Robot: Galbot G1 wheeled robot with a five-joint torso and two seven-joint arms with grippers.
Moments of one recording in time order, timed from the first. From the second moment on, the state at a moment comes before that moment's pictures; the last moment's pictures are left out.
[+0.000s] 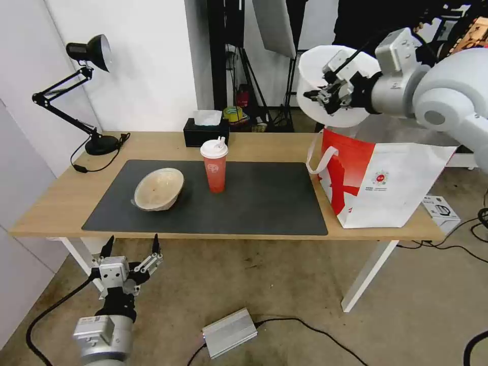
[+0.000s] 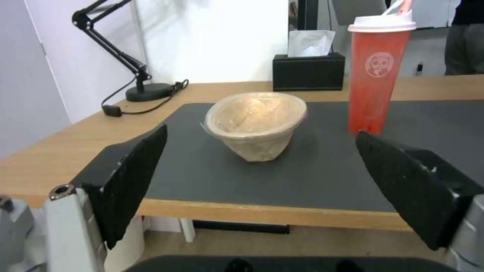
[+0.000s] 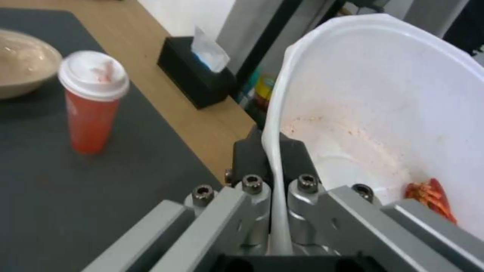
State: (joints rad) left arm 1.79 -1.54 -0.63 -2.36 -0.01 0.06 -0.07; right arm 0.40 0.49 -0.63 1.87 1.05 -0.72 -0.08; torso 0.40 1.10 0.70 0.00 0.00
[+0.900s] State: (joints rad) left arm 1.79 -1.53 -0.64 -2.37 -0.01 0.06 -0.07; right arm 0.20 0.38 -0.48 1.83 0.94 -0.72 -0.14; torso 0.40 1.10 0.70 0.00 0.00
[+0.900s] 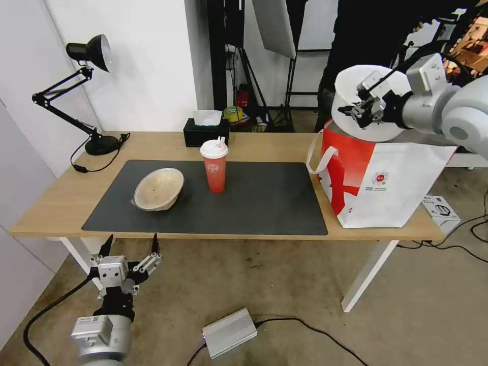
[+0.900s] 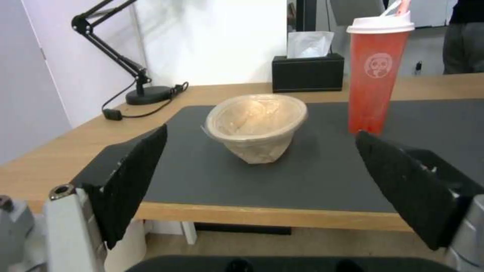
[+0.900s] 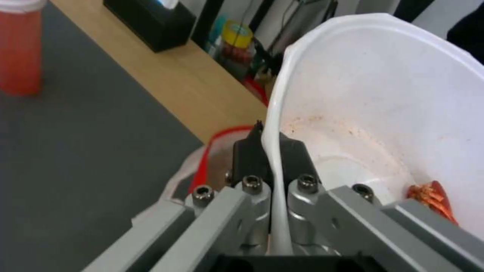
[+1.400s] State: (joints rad) left arm 1.79 -1.52 -0.64 -2.37 -0.03 0.07 -0.07; right arm 0.04 0.34 -0.34 1.83 0.91 -0.72 -0.17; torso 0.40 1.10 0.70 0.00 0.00
